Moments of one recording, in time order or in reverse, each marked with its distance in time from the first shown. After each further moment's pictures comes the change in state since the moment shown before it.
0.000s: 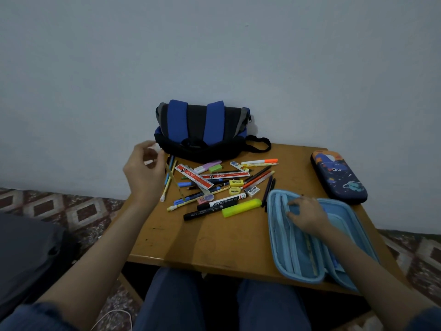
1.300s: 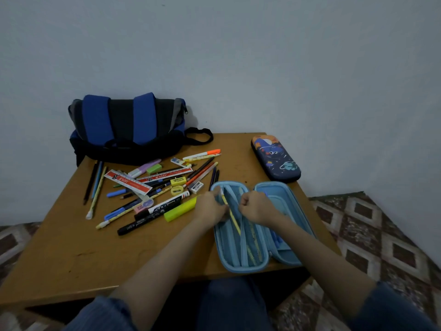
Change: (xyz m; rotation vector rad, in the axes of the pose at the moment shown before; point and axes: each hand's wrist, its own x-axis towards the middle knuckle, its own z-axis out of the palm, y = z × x) left_hand -0.132 0.058 0.163 0.057 -1.159 -0.408; right_hand -0.017 0.007 -0.007 0.311 -0.062 0.057
